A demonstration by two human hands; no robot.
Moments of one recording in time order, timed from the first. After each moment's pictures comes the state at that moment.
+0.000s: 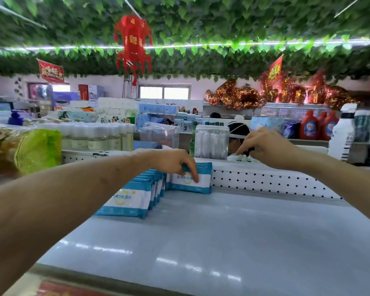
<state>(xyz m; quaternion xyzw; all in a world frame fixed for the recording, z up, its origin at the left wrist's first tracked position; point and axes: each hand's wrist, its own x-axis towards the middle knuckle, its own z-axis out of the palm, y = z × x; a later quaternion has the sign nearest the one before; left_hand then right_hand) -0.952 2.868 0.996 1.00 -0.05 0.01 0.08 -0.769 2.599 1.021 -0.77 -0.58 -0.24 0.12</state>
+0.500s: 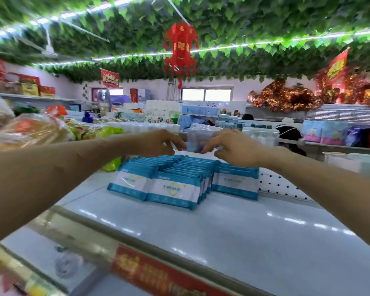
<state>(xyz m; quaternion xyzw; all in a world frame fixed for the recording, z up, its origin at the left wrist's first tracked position) -1.114 2.922 1.031 0.98 0.12 0.15 0.08 -0.900 2.737 1.029 -0.66 -0.72 -0.18 0.11</state>
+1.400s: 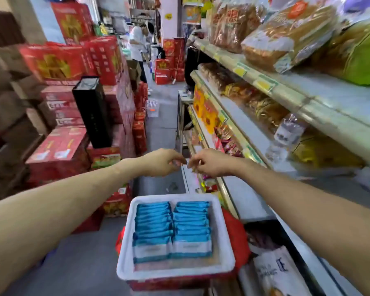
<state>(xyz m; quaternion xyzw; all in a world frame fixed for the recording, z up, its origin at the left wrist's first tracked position) -1.601 2.783 0.717 0.74 0.65 0.07 0.17 -1.402 2.872 0.724 -0.30 -0.94 0.17 -0.03</state>
